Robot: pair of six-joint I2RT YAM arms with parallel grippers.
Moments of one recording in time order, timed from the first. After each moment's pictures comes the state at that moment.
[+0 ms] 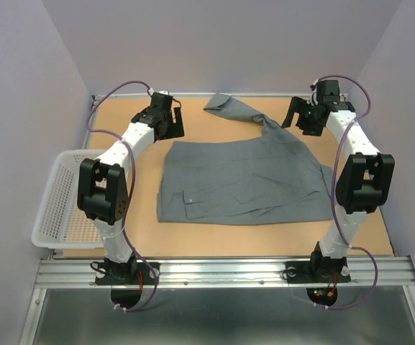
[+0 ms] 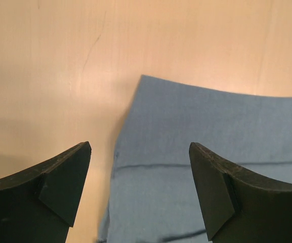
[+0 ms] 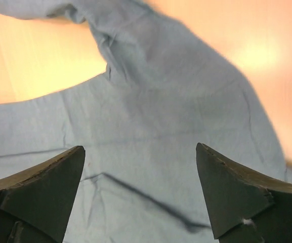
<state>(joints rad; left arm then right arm) -0.32 1.77 1.46 -0.51 -0.20 -0.38 -0.01 1.84 1.62 -0.67 -0.20 0.31</state>
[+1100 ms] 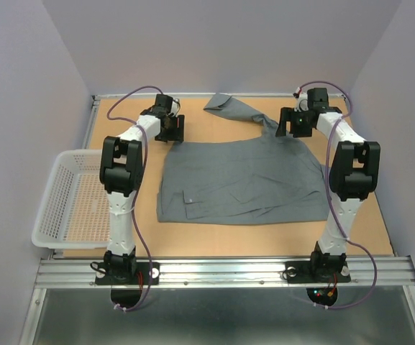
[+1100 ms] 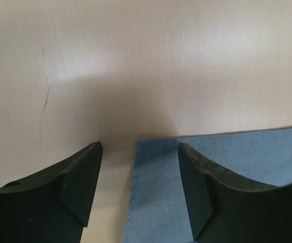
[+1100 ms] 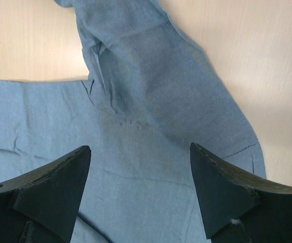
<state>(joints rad) -0.22 2.23 1.76 -0.51 0.05 -0.15 -0.02 2.07 1.68 -0.55 -0.33 0.02</state>
